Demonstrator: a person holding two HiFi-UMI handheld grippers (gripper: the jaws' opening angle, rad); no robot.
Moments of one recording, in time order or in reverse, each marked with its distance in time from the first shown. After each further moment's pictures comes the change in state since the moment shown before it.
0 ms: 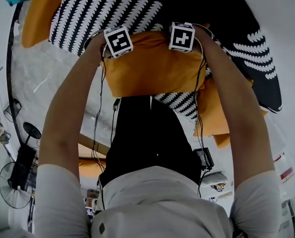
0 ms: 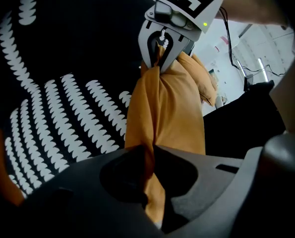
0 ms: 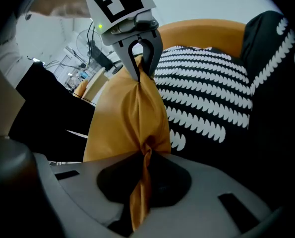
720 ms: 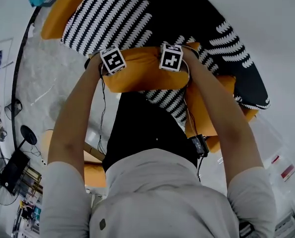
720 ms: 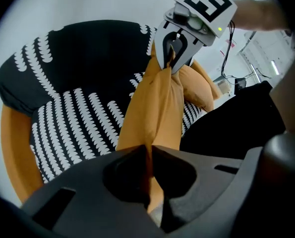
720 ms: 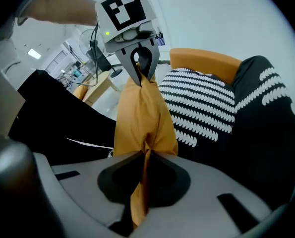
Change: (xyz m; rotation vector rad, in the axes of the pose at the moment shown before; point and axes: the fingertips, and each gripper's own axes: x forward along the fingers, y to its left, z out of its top) left arm -0.069 -0.133 -0.002 -0.073 -0.071 0.159; right arm -0.073 0.143 0.007 -0.012 -0.052 -0.135
